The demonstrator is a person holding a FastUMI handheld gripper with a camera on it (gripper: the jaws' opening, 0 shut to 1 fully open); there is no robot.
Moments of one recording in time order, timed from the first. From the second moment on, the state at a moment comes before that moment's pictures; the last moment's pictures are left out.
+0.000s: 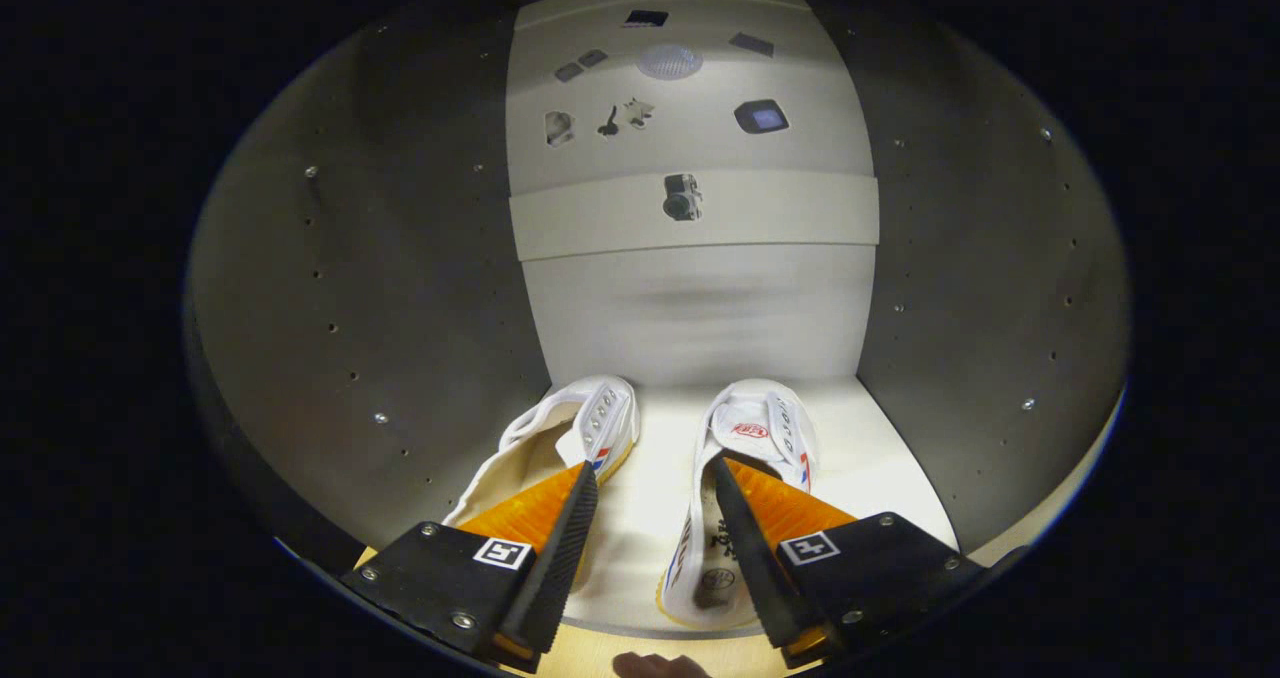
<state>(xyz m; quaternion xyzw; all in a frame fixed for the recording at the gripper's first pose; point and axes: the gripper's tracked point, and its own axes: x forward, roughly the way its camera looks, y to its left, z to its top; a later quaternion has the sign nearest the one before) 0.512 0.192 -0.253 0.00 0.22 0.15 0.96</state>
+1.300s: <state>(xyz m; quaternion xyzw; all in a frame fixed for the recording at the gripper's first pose) 0.099 0.085 -0.162 -0.02 0.16 0.23 0.96</state>
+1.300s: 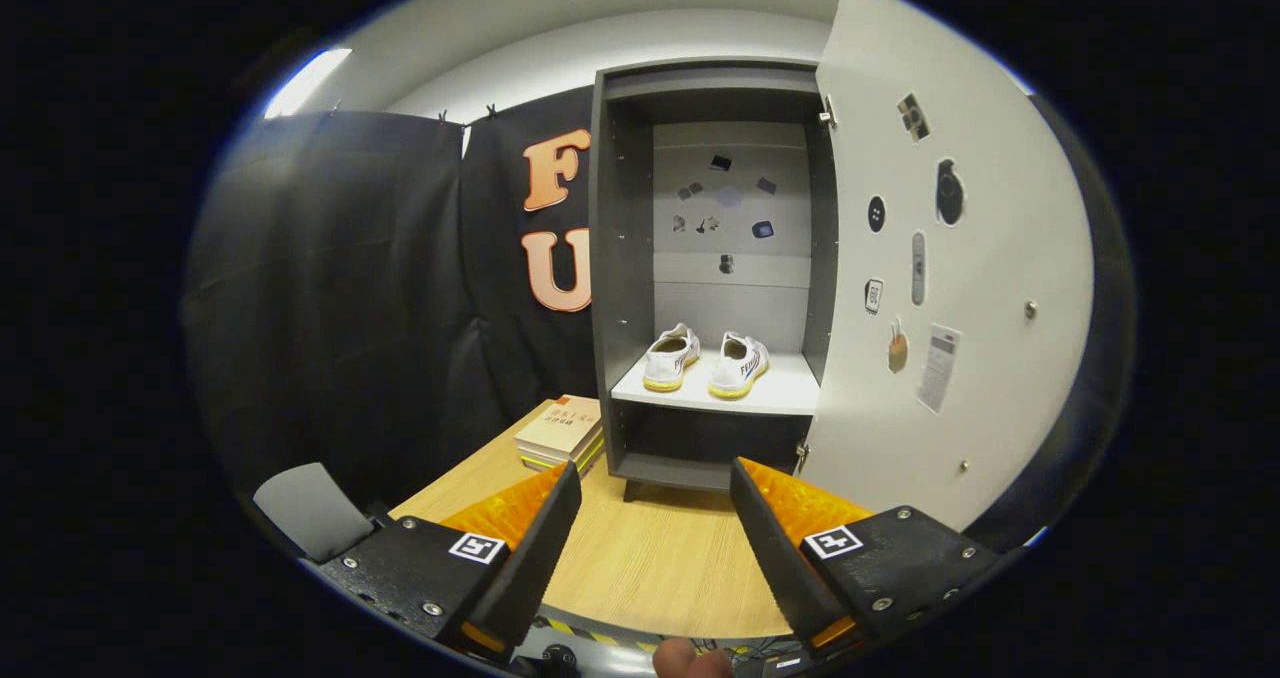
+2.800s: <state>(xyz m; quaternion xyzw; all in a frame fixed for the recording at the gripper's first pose) 0.163 -0.135 -0.120 0.06 0.10 0.13 0.99</state>
